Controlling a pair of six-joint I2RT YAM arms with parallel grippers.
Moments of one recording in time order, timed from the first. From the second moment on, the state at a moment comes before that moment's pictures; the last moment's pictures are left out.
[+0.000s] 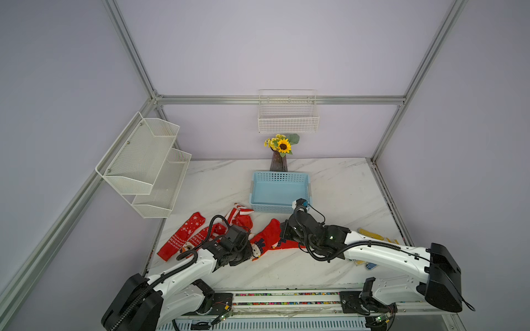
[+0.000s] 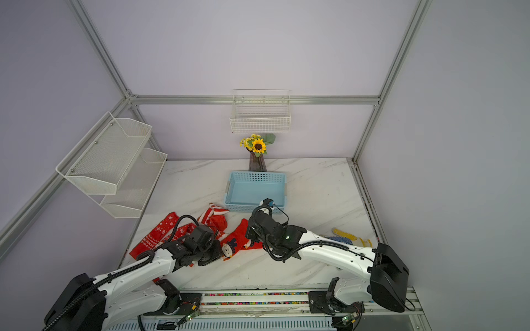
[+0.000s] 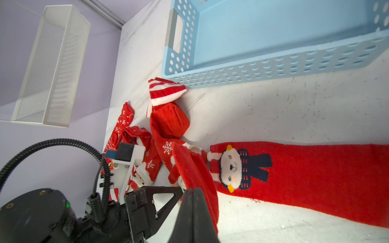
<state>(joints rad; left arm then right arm) -0.60 1.07 0.43 -0.43 0.12 -0.99 1.03 1.31 0.94 -0.30 0.28 1.06</state>
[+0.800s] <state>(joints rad) -0.60 1.15 0.68 -0.56 0.22 -0.81 1.03 0.98 0.68 -0.31 0.48 1.05</state>
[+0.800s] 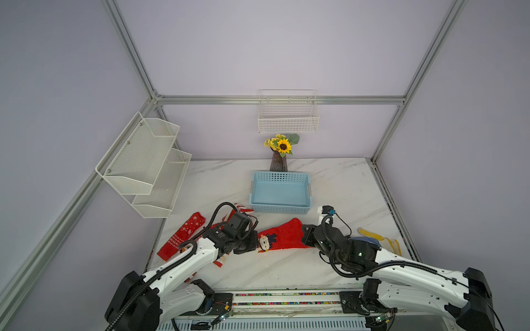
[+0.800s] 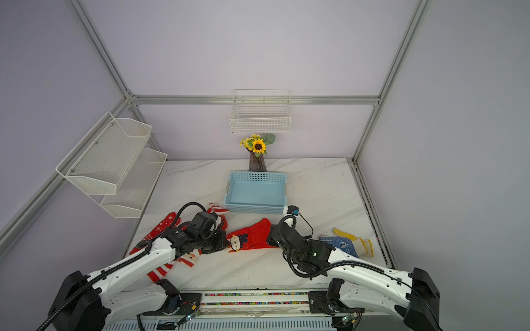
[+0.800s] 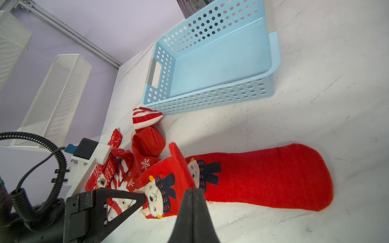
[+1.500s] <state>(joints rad) -0.60 1.45 0.80 -0.46 0.28 -0.72 1.03 0.93 0.52 -0.36 0.58 1.14</state>
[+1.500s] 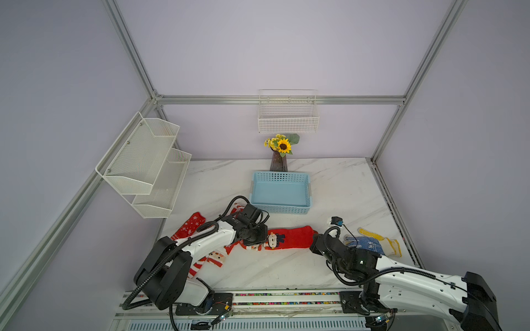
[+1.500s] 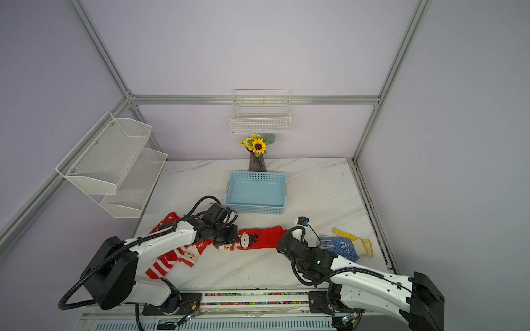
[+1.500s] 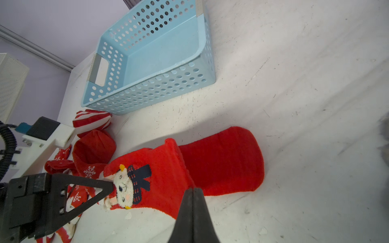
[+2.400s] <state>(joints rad) -0.60 1.48 0.80 -0.42 0.28 -0.73 0.94 1.08 0.52 -0.36 0.54 1.17</state>
